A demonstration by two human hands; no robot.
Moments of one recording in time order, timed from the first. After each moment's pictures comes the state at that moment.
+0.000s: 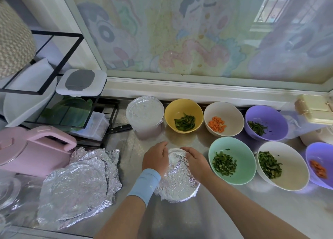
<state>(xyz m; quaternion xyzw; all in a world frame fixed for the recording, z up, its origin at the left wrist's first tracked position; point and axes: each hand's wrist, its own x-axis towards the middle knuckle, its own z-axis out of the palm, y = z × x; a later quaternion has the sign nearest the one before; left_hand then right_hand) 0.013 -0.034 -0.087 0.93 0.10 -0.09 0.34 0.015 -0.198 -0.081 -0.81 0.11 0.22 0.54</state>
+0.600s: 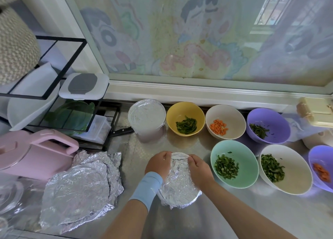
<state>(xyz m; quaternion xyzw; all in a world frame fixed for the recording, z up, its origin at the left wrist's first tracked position) 0.014 -0.036 -0.083 0.89 0.18 -0.17 0.39 0.006 -0.200 -0.091 -0.87 0.12 0.20 0.44</state>
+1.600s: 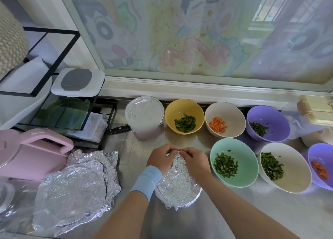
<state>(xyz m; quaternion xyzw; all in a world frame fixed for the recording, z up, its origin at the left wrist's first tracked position) 0.029 -0.035 -0.089 0.87 0.10 -0.14 0.47 0.026 -0.185 -0.087 -0.86 0.13 0.16 0.48</state>
